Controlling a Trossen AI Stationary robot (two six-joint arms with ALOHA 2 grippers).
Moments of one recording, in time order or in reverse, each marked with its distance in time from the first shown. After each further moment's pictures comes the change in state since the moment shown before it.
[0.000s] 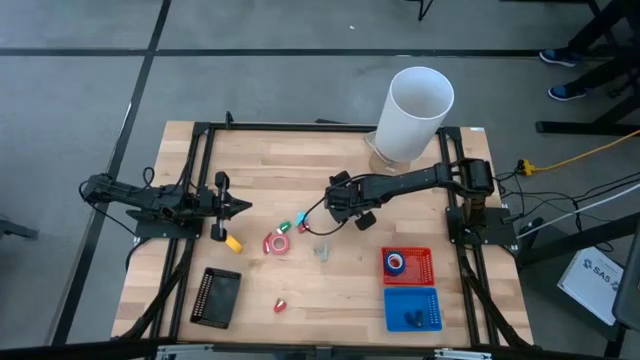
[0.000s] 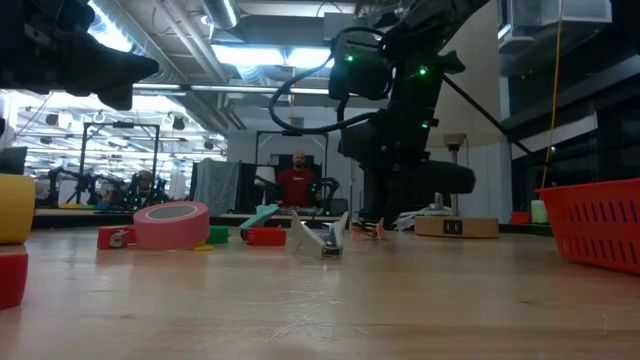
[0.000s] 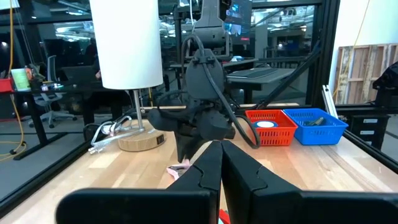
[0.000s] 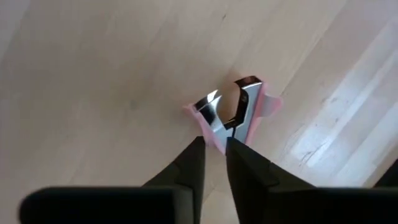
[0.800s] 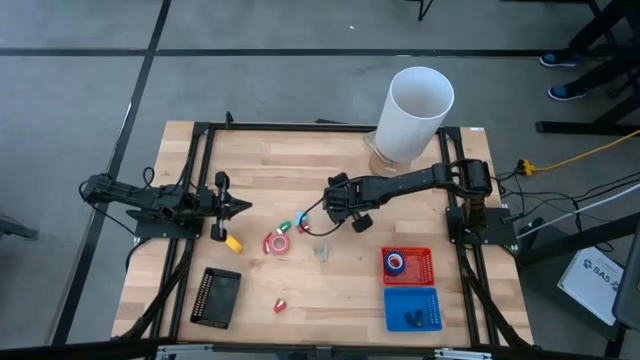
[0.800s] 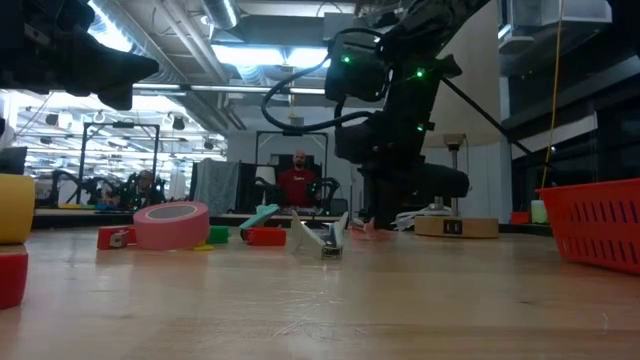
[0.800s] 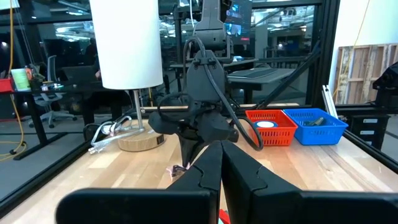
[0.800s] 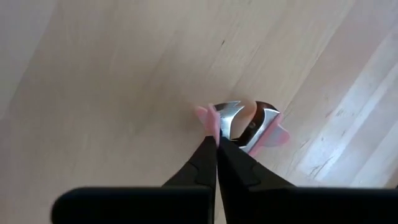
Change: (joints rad) left arm 0.000 0.000 0.000 0.000 0.000 0.000; right arm 0.005 0.021 0.002 0.041 -0.039 0.054
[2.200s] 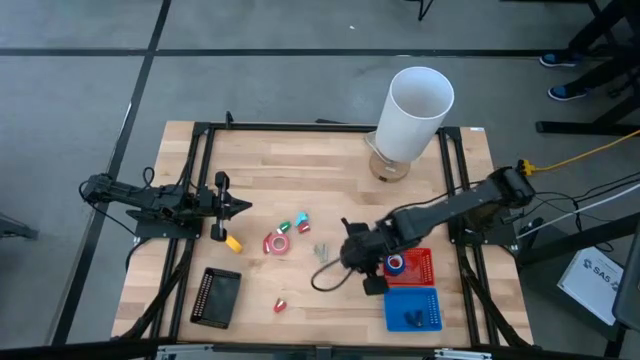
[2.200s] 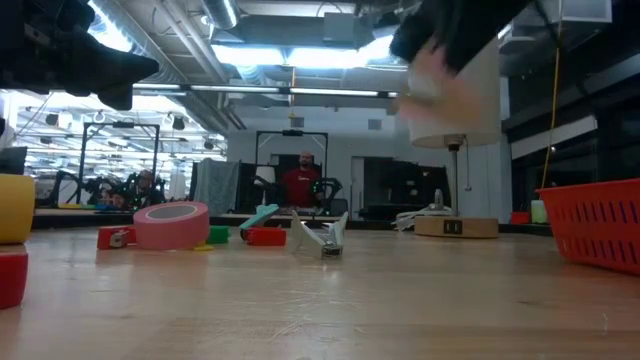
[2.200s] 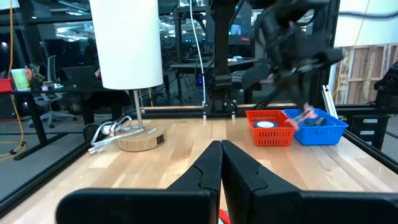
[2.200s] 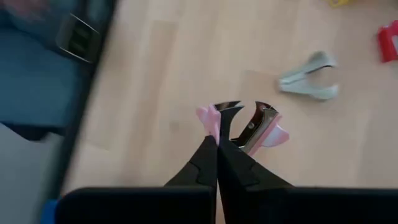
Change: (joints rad) left arm 0.000 0.000 0.000 0.000 0.000 0.000; right arm 0.394 -0.268 0.080 -0.084 -0.399 0.821
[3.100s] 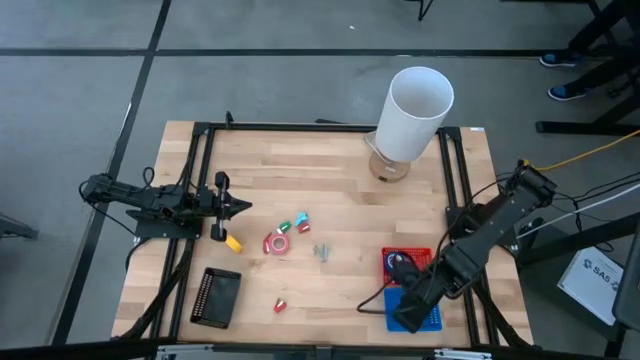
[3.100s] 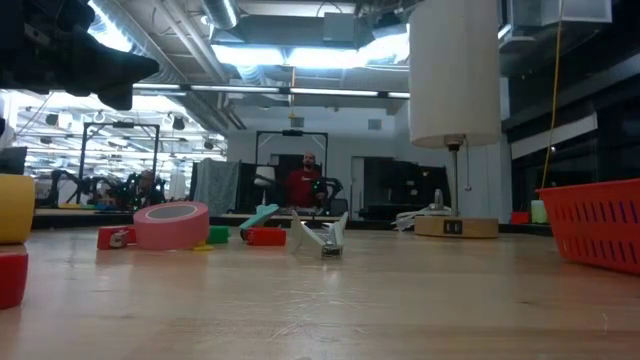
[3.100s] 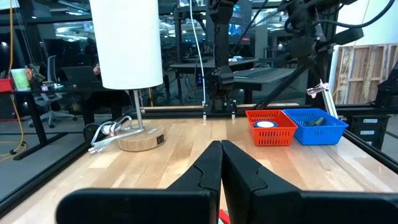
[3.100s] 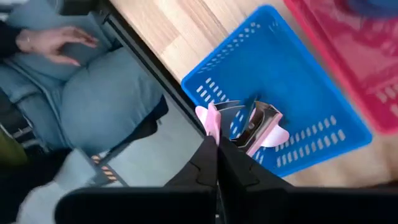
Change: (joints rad) left arm 0.000 0.000 0.000 0.000 0.000 0.000; right arm 0.386 -0.130 0.000 -0.269 -0.051 1.317
